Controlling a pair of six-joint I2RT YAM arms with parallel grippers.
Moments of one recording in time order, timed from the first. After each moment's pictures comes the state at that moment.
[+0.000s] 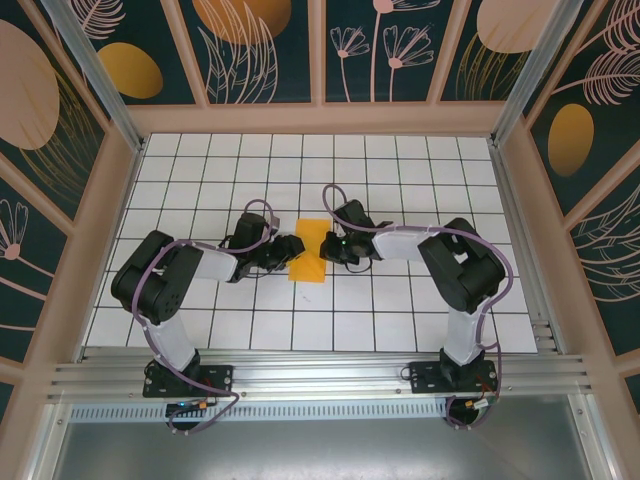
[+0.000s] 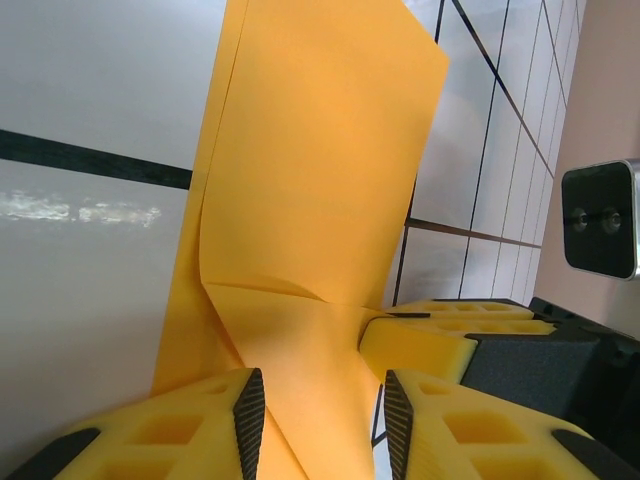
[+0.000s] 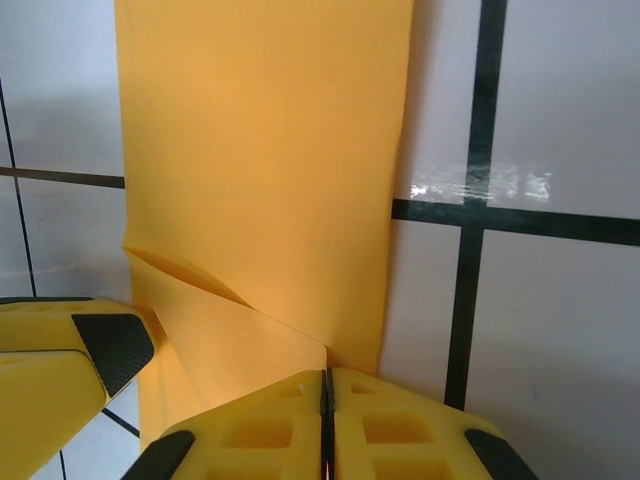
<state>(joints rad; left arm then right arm) -0.45 1.79 0.66 0.43 0.54 -1.04 0.66 1.88 1.01 -0.11 -0.30 0.78</state>
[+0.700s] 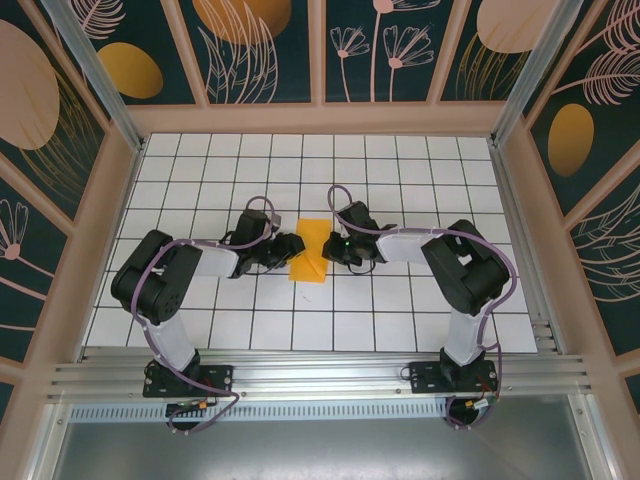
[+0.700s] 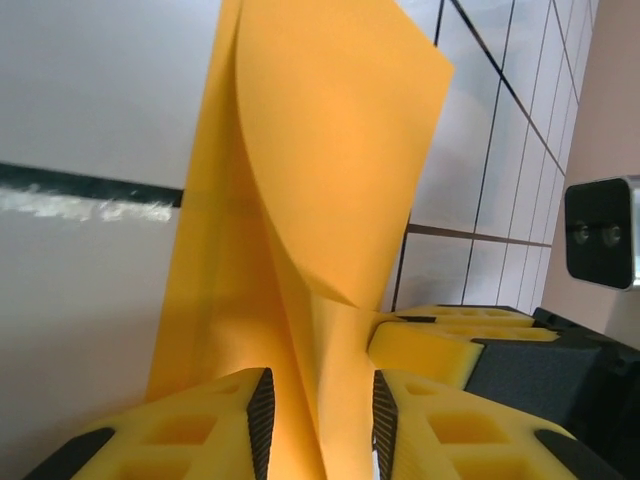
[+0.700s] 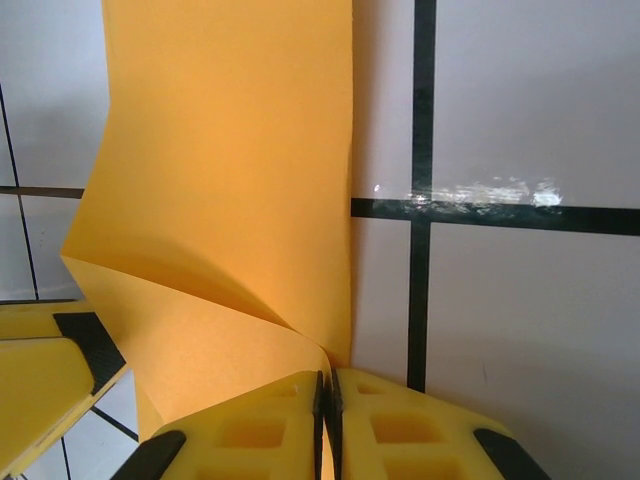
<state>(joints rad) -0.45 1.79 0.71 0.35 0.54 -1.01 0.65 1.85 0.97 -0.07 -0.29 0.81</state>
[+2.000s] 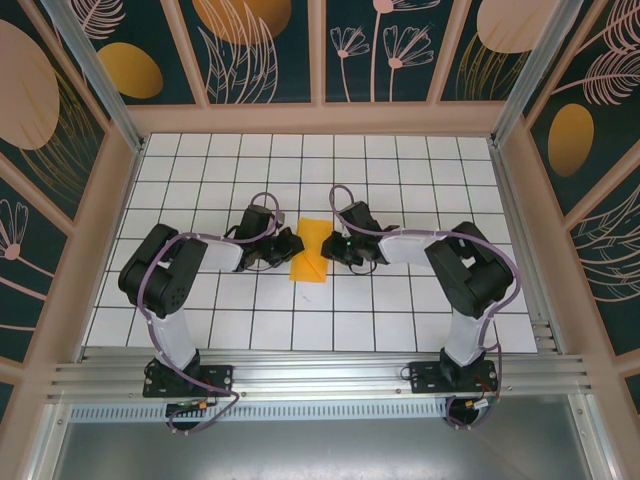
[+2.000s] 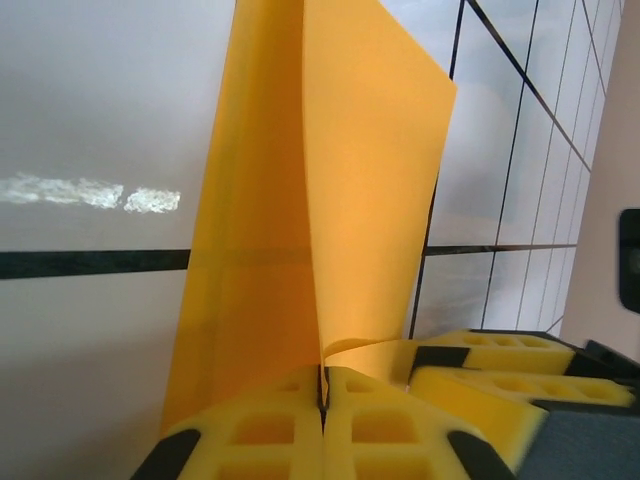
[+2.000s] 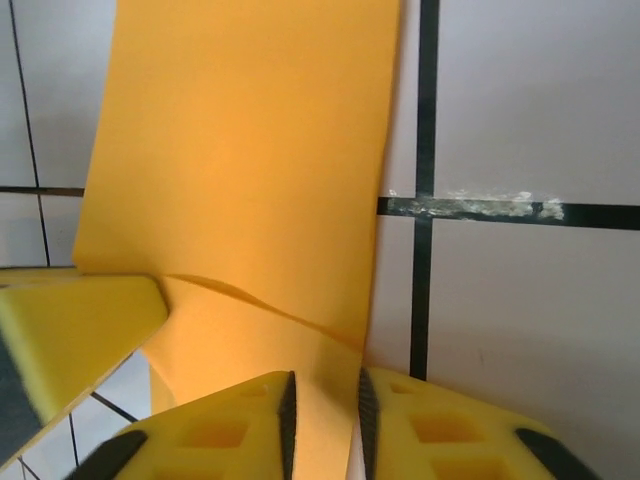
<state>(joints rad) -0.45 1.85 0.78 0.29 0.53 -0.95 0.65 1.81 0.94 -0.06 -0.27 0.81</state>
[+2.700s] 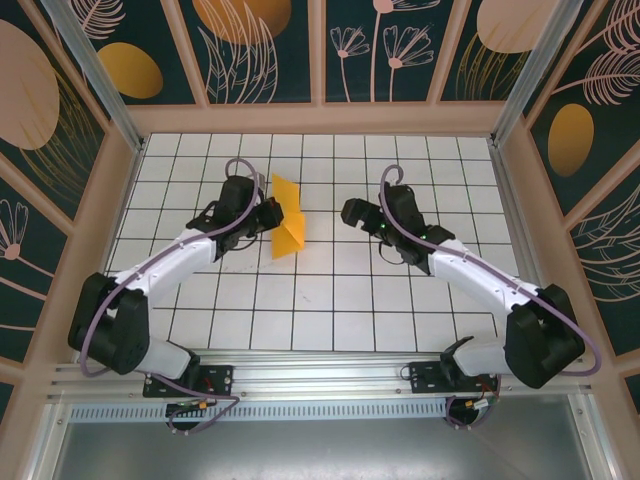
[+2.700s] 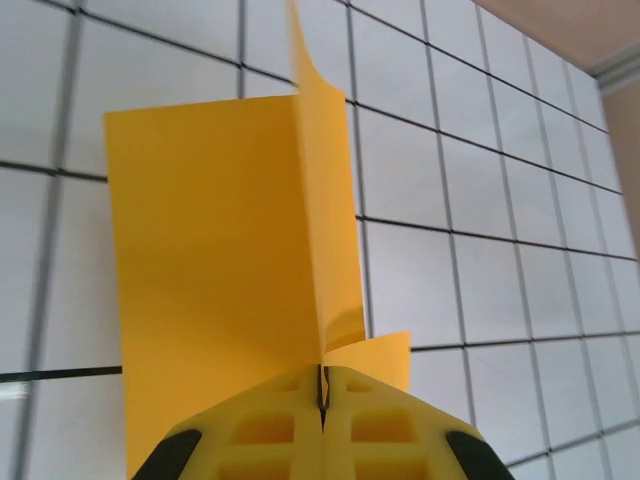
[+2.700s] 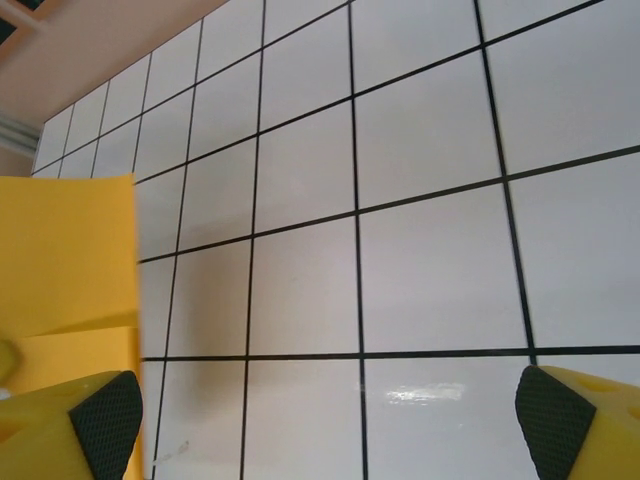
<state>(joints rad) -0.45 1.44 0.98 -0.21 0.10 -0.66 0.57 1.31 0.86 -0.18 0.06 0.76</state>
